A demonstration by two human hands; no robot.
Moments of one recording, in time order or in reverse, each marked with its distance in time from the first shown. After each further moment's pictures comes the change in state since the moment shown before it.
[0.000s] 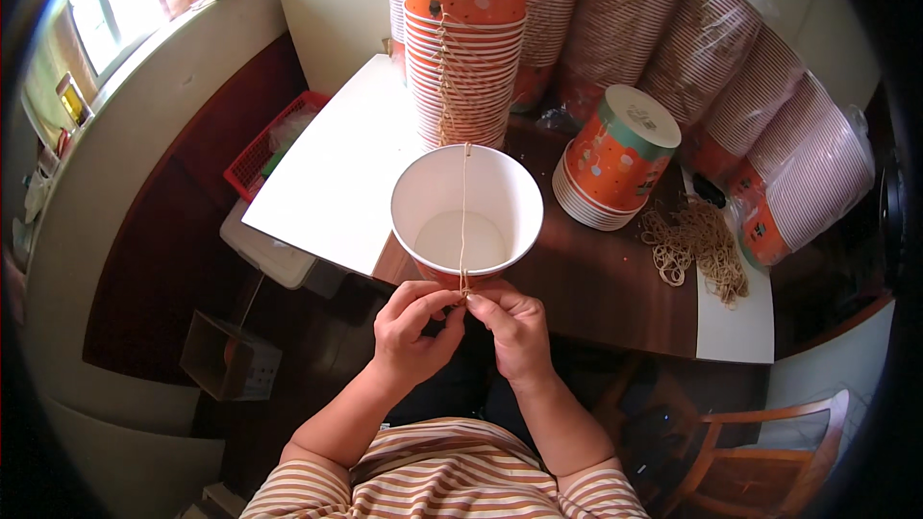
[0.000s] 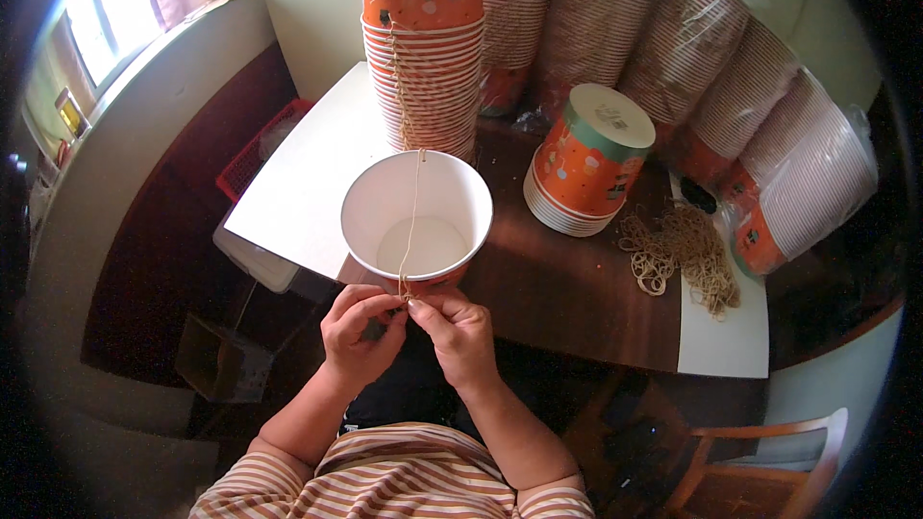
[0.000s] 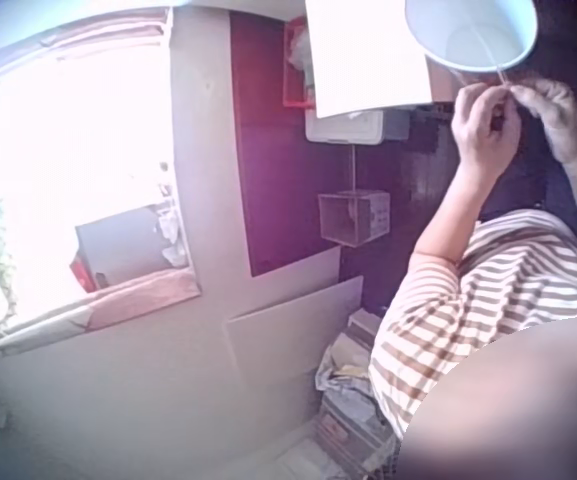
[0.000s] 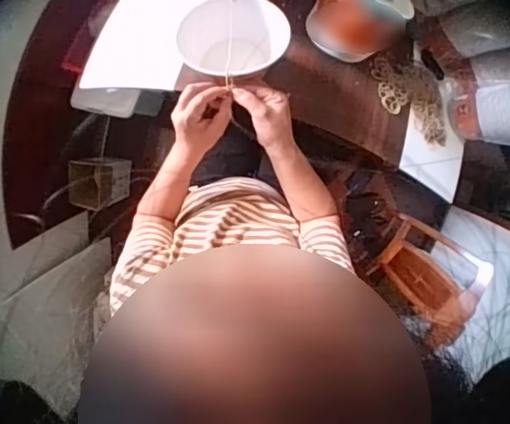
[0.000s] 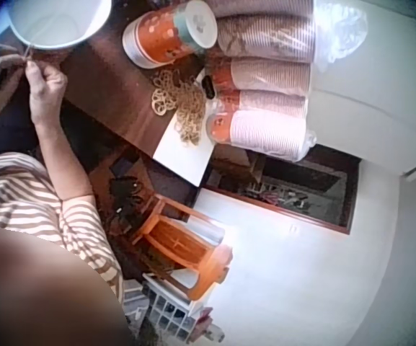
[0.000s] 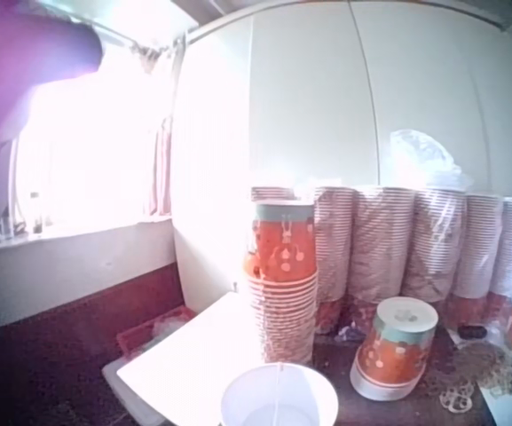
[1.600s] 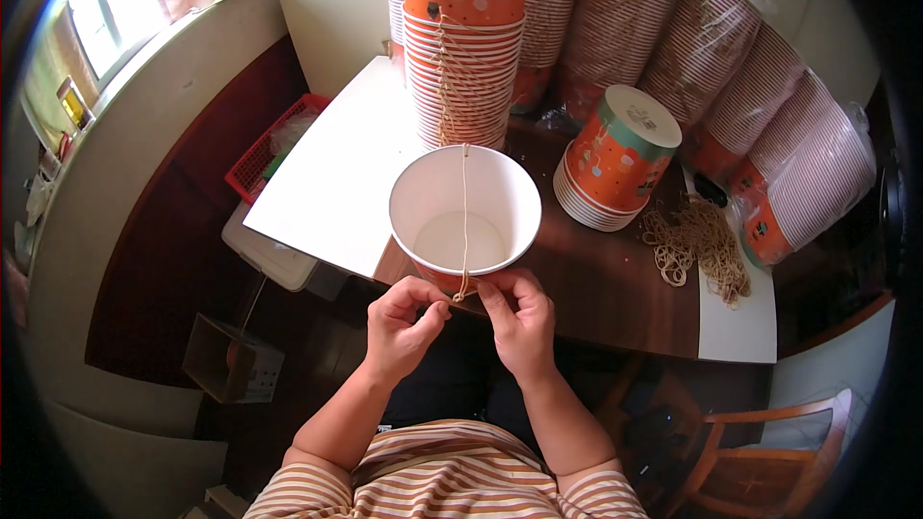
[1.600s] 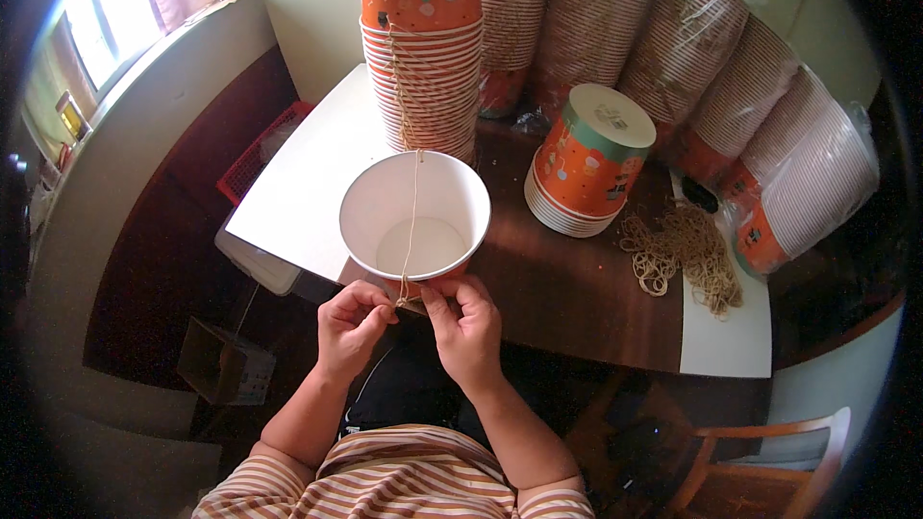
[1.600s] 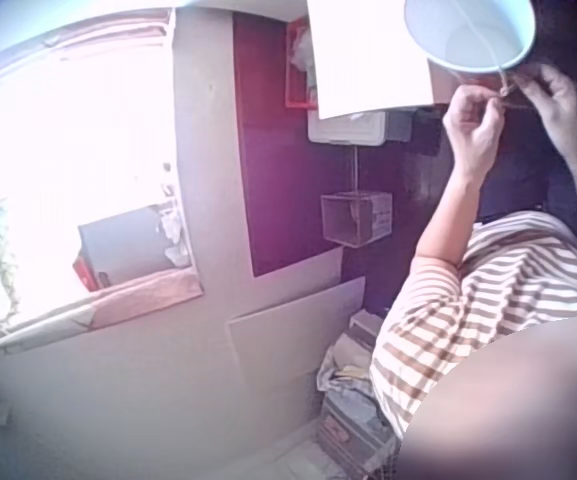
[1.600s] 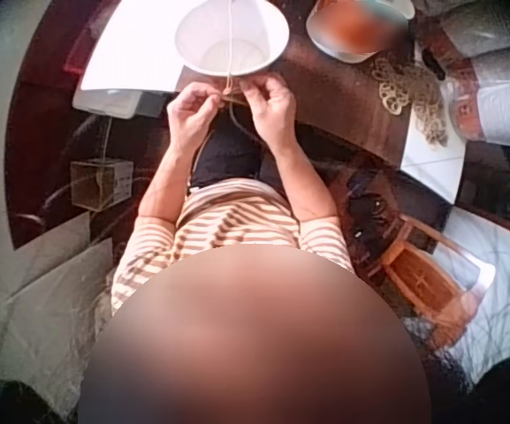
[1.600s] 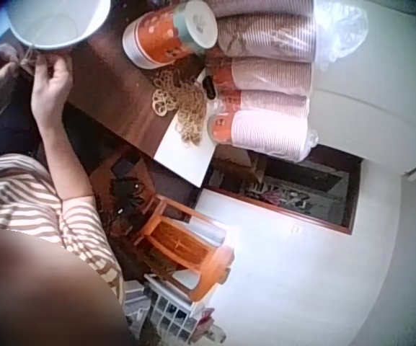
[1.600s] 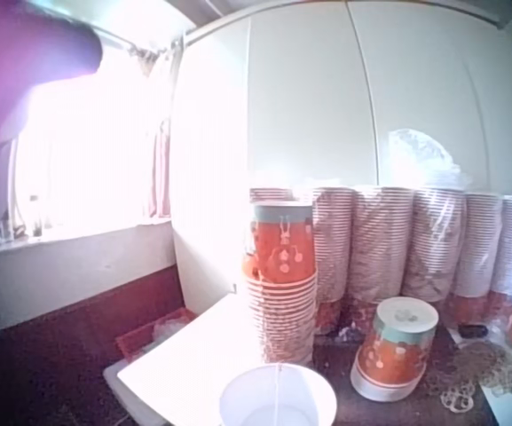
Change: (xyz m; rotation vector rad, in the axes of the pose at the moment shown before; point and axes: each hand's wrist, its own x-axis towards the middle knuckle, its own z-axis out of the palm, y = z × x) left_hand -0.010 -0.018 -0.009 -0.580 -0.090 -0.518; right_hand 0.007 -0.005 0.000 -0.411 0.166 -0.235
